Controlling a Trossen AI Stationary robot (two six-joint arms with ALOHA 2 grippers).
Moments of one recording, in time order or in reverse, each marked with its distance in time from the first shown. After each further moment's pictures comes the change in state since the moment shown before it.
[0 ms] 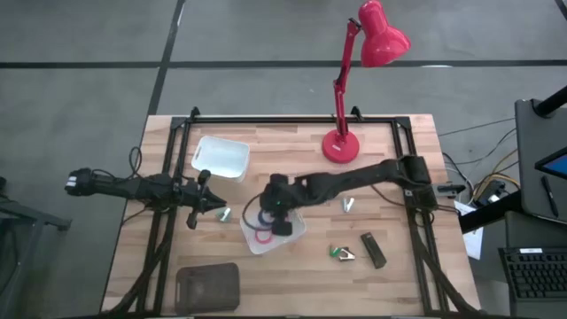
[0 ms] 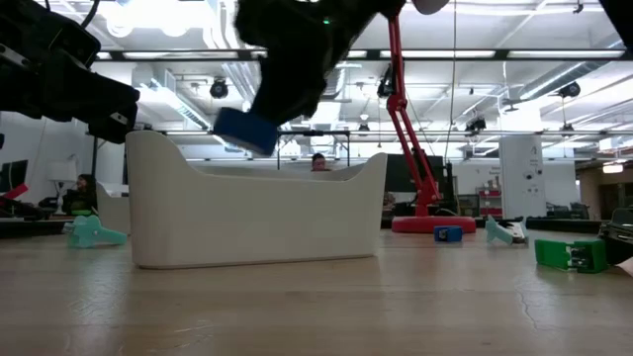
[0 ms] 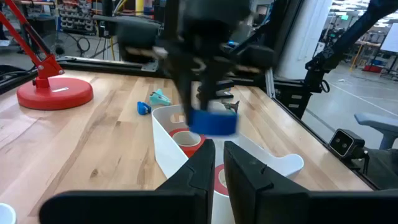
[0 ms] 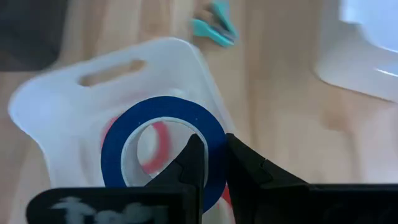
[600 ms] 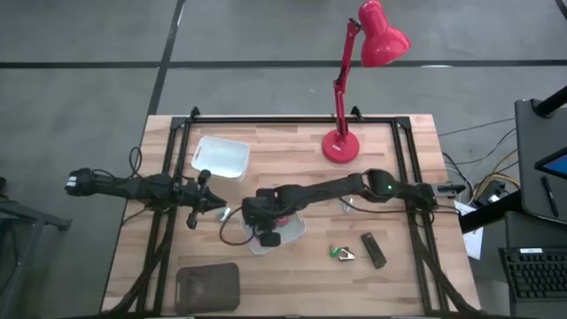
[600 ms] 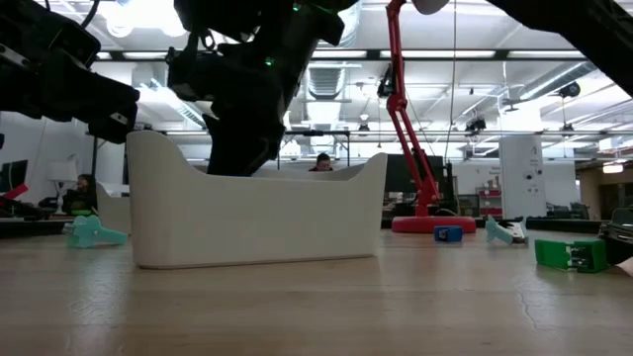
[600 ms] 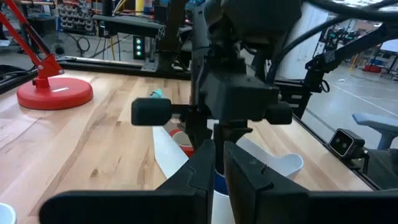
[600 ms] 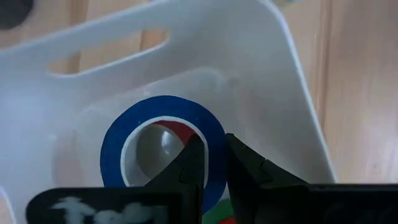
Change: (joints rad) left arm 0.000 0.000 0.000 0.000 0.000 0.000; right arm 0.011 0.366 0.464 -0.345 -0.069 -0.011
